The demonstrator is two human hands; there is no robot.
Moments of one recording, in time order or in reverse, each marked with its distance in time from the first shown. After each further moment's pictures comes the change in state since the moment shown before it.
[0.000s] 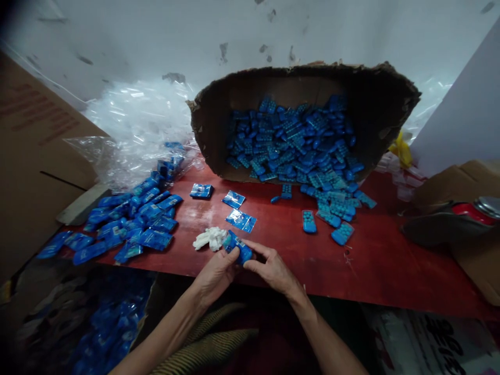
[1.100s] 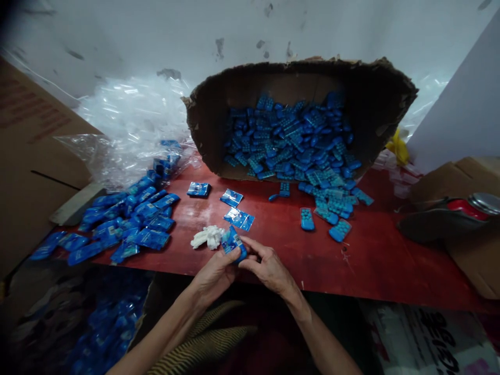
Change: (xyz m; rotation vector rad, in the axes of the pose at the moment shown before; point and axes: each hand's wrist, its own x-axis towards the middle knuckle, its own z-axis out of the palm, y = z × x) left_hand -0.002 -0.002 0.003 -0.023 -0.009 -0.063; right_hand -0.002 -0.005 0.007 -0.164 0.004 0.006
